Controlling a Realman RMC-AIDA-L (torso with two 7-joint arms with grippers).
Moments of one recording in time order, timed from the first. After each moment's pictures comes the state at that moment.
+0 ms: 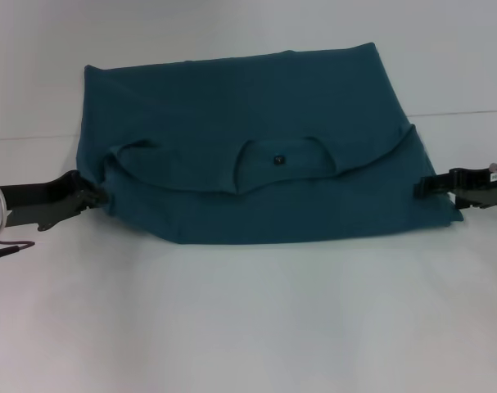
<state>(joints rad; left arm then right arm) -0.73 -2.03 0.57 0.57 2.31 1.05 -2.56 0.75 1.92 -0.68 -0.62 -2.56 -1.08 2.59</state>
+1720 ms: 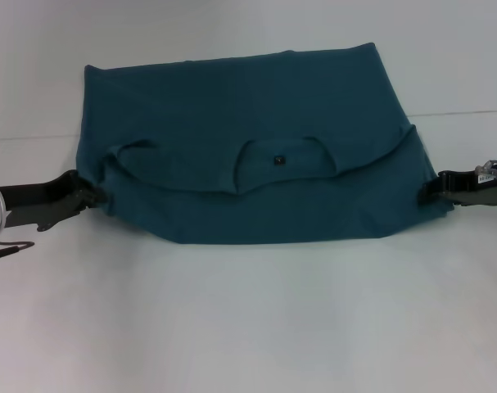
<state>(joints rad) -0.73 -2.03 0.57 0.57 2.30 1.05 -2.57 0.77 1.93 -0.75 -0.58 -2.56 -1.01 2.62</state>
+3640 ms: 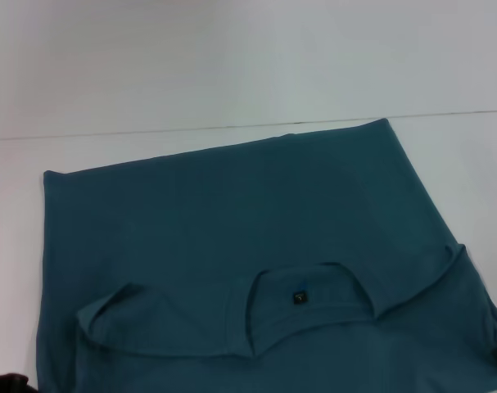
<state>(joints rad) -0.51 -2.03 0.62 0.95 2.60 1.92 -2.52 0.71 1.95 -0.80 -0.91 -2.86 -1.86 2.48</state>
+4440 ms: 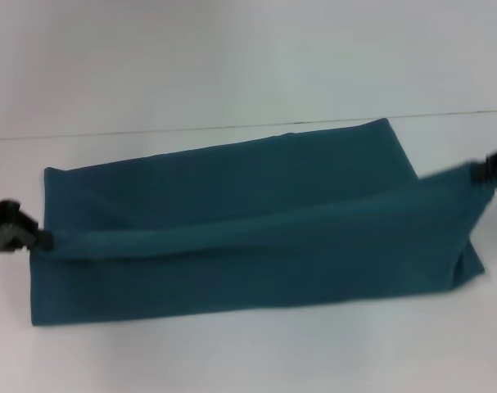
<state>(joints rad) -0.76 -1.91 0.50 0.84 2.62 1.68 -2.63 0.71 1.86 -0.51 -0.91 -2.52 -1.58 2.50</state>
